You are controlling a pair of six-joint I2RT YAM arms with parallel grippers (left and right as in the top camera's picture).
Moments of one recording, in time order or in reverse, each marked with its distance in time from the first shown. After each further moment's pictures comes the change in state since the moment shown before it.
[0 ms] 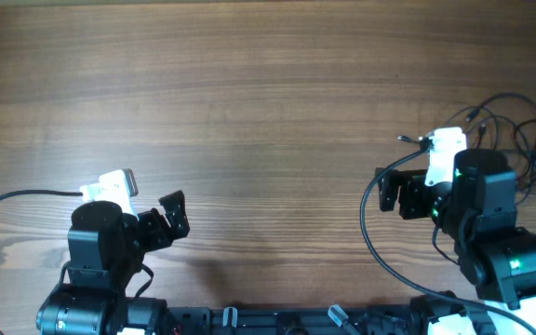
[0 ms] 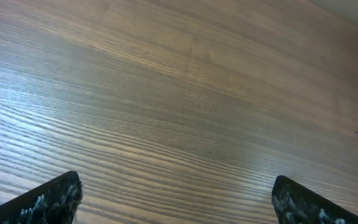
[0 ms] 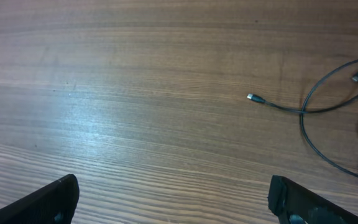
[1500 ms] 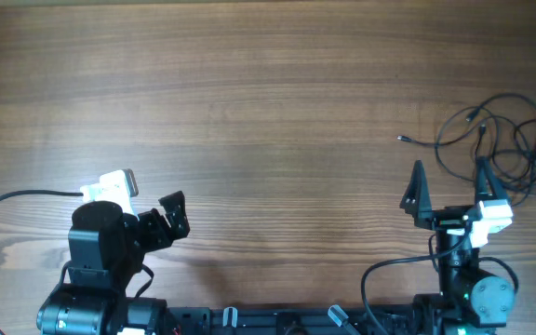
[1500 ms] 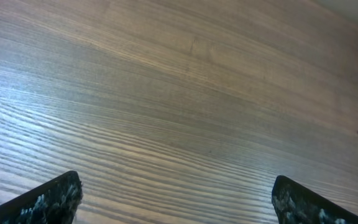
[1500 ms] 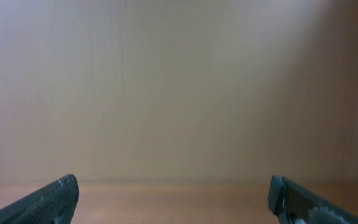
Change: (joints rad) left arm 0.000 0.000 -0.004 0.000 0.000 0.000; right arm -0.163 -0.782 -0.811 1.123 0.037 -0.064
